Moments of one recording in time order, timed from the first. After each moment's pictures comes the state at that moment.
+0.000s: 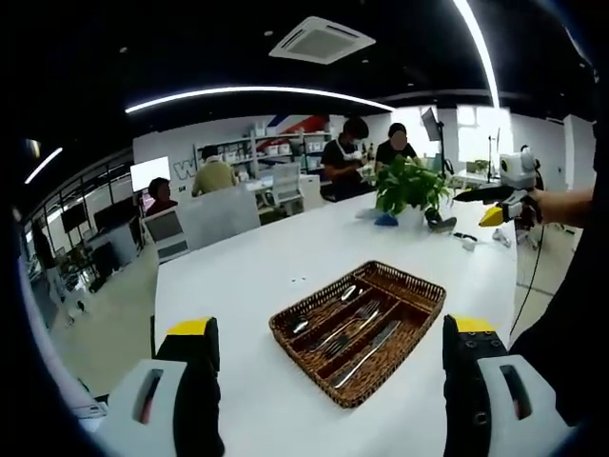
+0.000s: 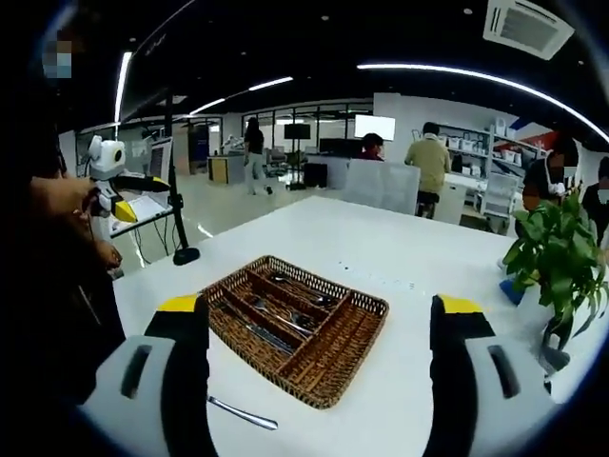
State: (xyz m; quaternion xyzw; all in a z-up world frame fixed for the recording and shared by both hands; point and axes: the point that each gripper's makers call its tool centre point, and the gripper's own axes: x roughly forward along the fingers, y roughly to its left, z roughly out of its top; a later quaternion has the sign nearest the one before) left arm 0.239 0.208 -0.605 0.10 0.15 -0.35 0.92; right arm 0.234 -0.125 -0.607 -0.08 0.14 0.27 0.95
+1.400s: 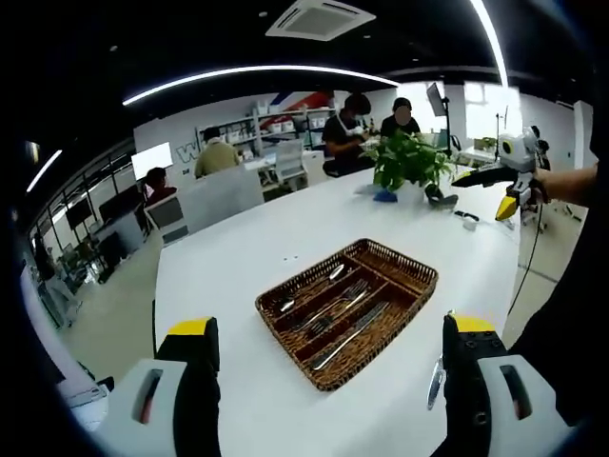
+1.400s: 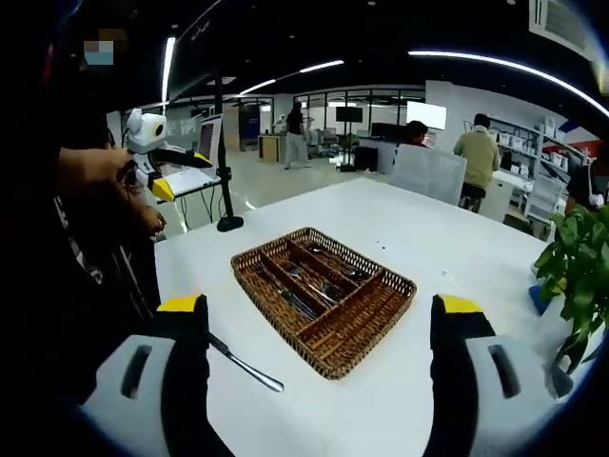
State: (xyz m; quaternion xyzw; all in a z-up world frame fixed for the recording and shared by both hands) left arm 0.208 0.172 -0.625 0.14 0.21 -0.33 0.91; right arm 0.204 -0.135 -0.639 -0.11 0.19 0.39 0.90
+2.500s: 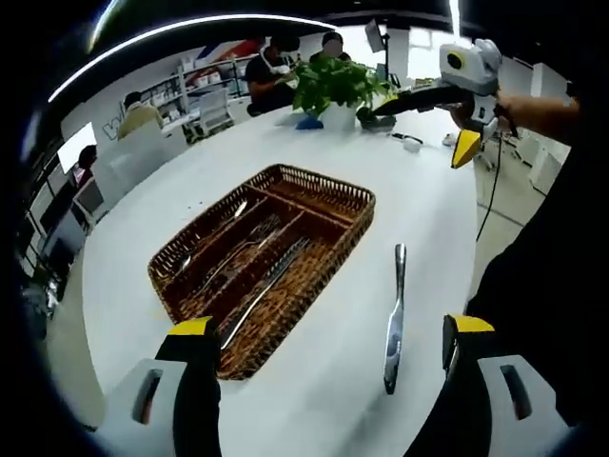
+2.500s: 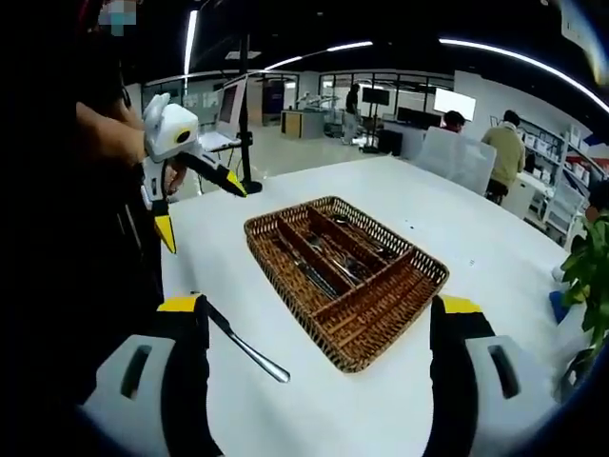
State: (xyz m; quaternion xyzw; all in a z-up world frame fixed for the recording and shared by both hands) left arm 0.175 0.079 -0.769 0.20 0.34 -0.45 0.81; right arm 0.197 -0.099 -0.699 -0.16 0.22 0.43 0.86
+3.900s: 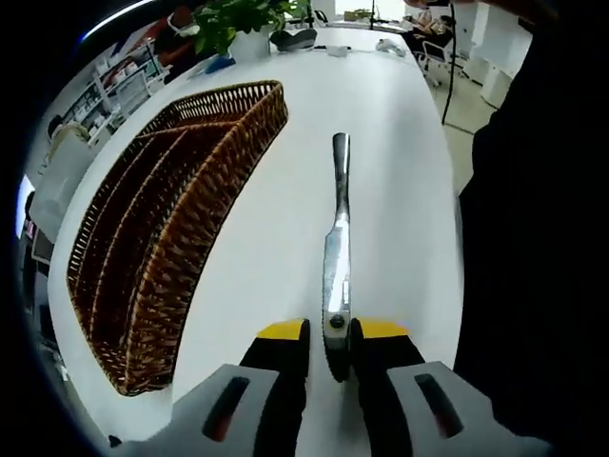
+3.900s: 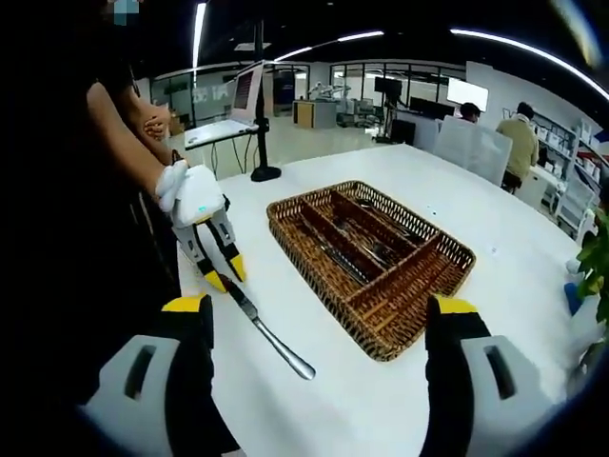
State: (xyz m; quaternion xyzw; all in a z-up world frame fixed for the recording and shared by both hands) left arm 0.126 0.071 -0.873 0.32 0.40 -0.52 0.68; right arm 0.170 -0.081 -0.723 -0.16 0.24 0.45 0.84
